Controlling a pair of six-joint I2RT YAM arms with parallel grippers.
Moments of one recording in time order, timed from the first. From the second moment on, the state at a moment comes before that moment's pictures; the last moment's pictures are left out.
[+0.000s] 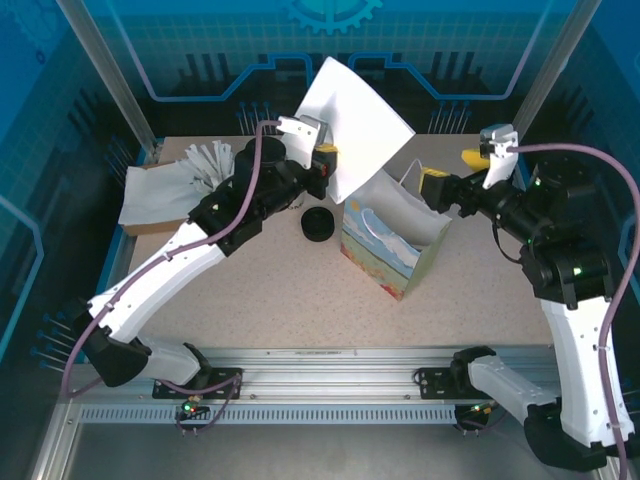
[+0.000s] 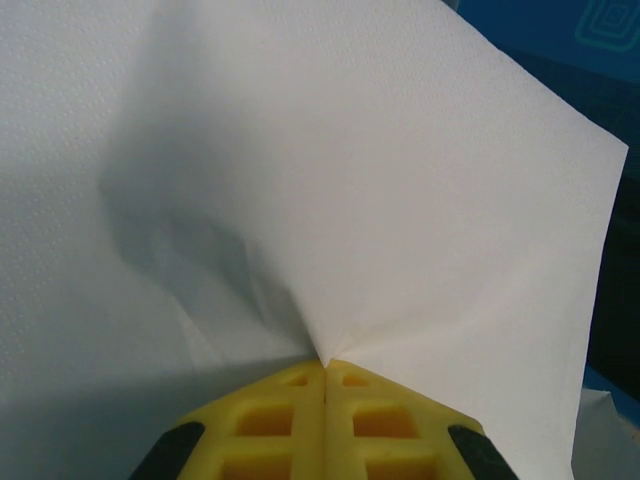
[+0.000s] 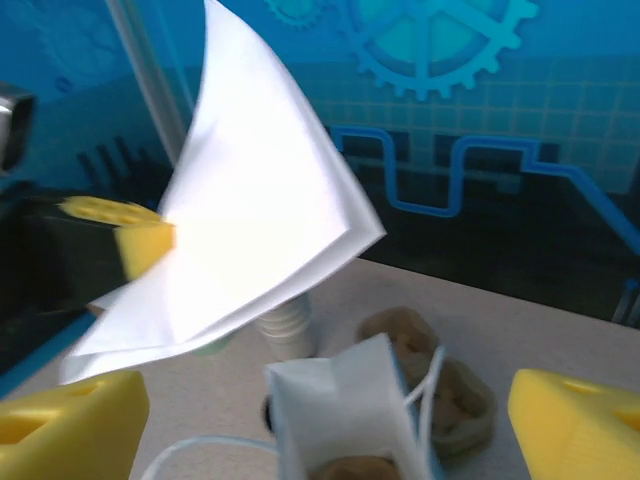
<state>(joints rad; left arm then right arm) -0.71 1.39 1.51 -0.27 -0.08 -0.17 0.18 0.95 1.51 -0.74 -0.37 0.09</state>
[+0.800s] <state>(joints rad) -0.76 1.35 1.37 -0.07 0.09 -0.28 0.17 1.20 1.49 -0.39 -0.67 0.41</state>
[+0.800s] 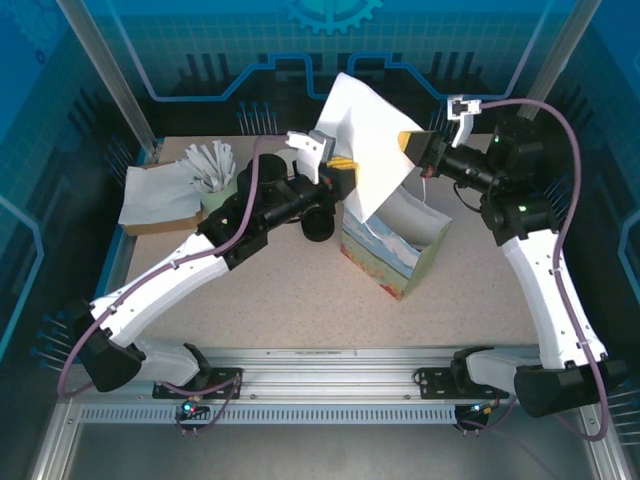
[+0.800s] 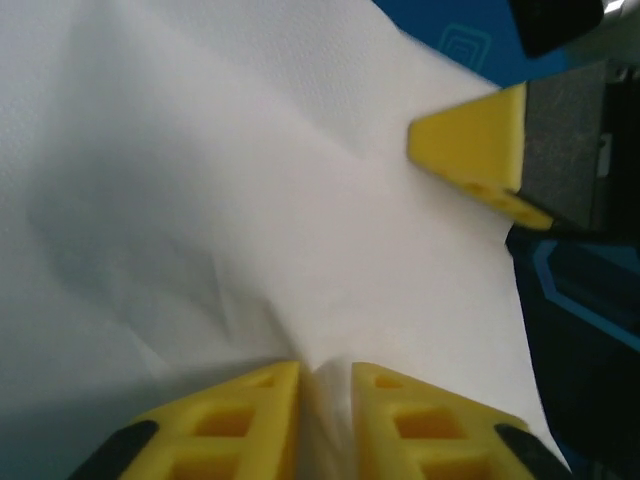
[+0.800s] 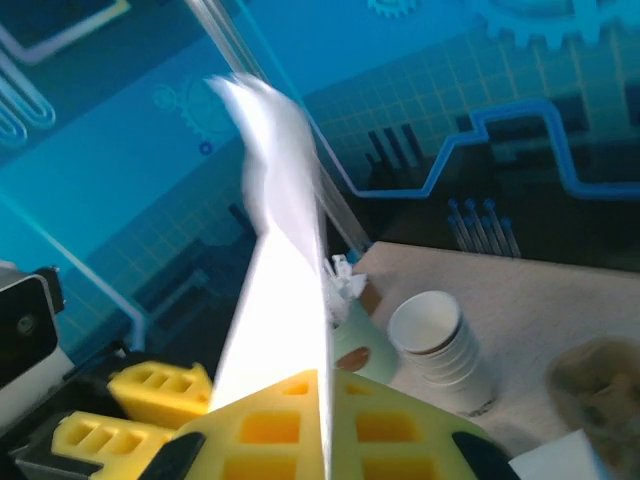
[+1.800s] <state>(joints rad) -0.70 1.26 1.27 -0.19 0.12 -0.27 0.09 1.31 1.85 -1.11 -0.80 -0.20</state>
